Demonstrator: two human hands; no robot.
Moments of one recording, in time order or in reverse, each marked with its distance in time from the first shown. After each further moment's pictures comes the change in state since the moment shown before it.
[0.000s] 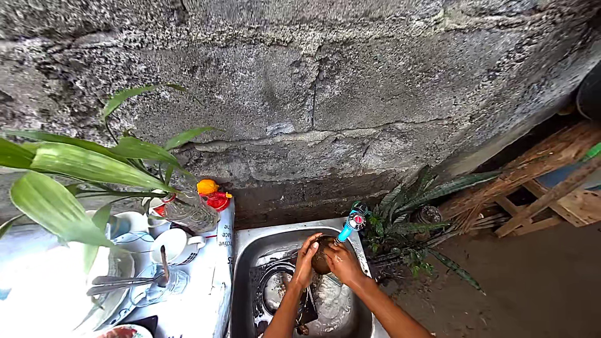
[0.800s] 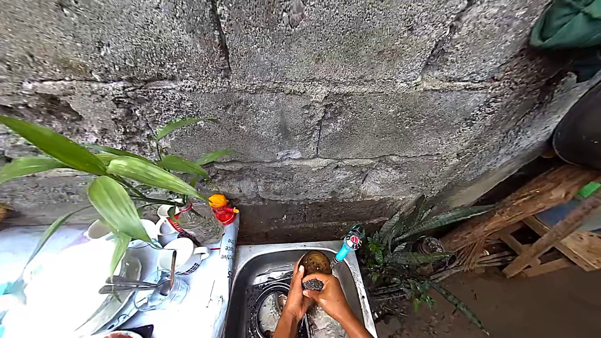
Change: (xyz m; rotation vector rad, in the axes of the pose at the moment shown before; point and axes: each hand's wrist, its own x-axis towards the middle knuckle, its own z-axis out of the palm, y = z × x) left_hand -0.032 0.013 0.009 -0.401 0.223 -0.170; right_hand -0.013 -0.049 -0.005 0.675 0.020 0.164
